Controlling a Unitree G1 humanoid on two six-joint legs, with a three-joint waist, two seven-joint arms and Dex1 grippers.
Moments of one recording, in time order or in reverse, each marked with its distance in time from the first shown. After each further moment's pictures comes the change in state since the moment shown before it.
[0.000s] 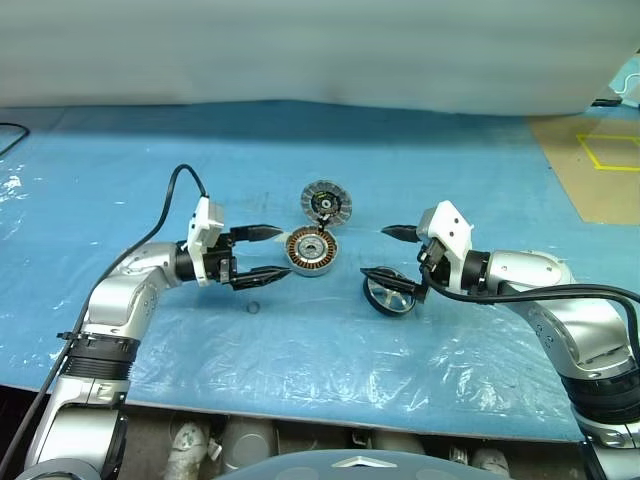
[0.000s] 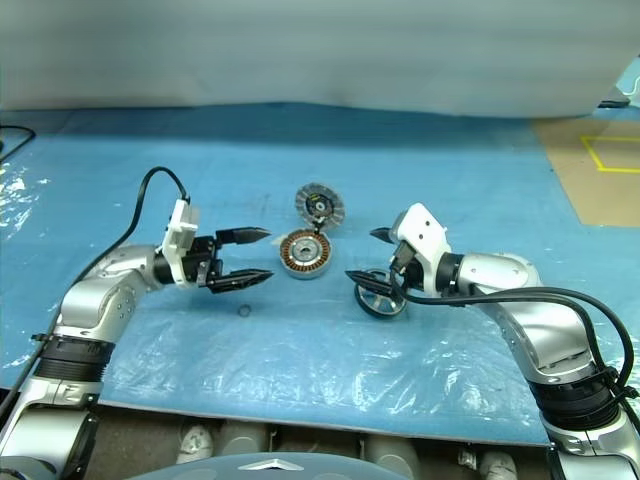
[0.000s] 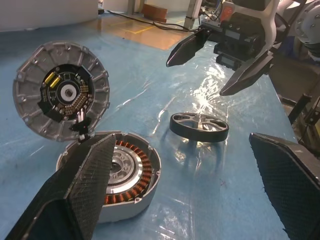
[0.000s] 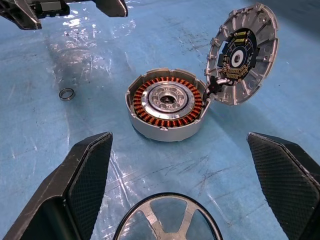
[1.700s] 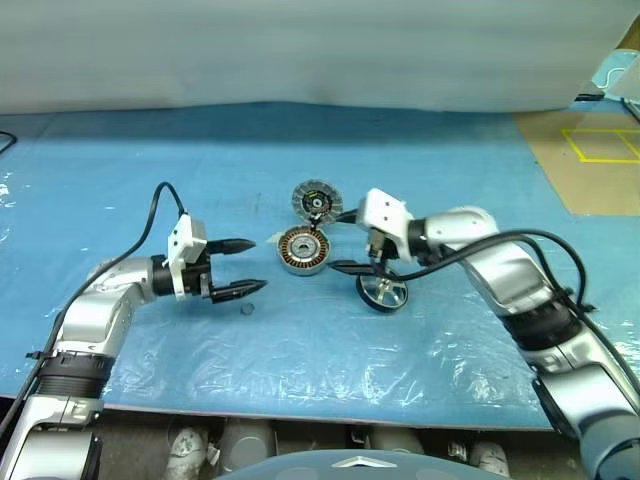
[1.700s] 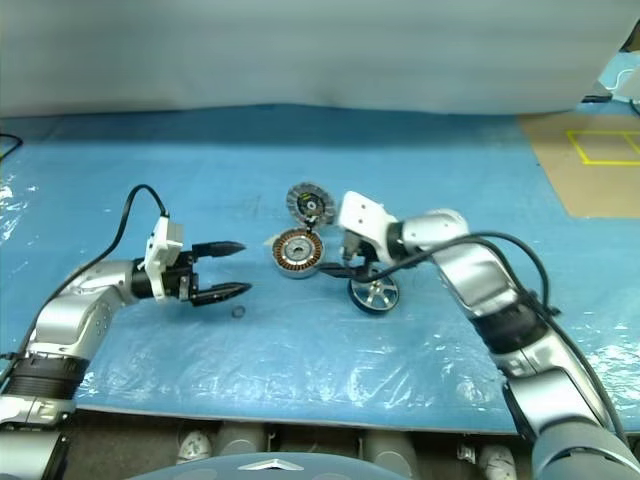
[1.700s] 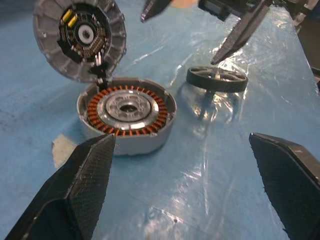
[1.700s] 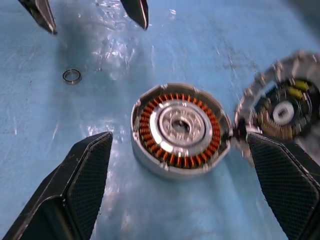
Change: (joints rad) left arm 0.132 0.091 0.026 0.003 0.063 -0.089 0.025; right arm -0.475 0.147 0.396 0.479 -0.309 -0.329 0.246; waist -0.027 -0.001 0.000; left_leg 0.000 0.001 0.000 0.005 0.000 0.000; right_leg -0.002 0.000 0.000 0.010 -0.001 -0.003
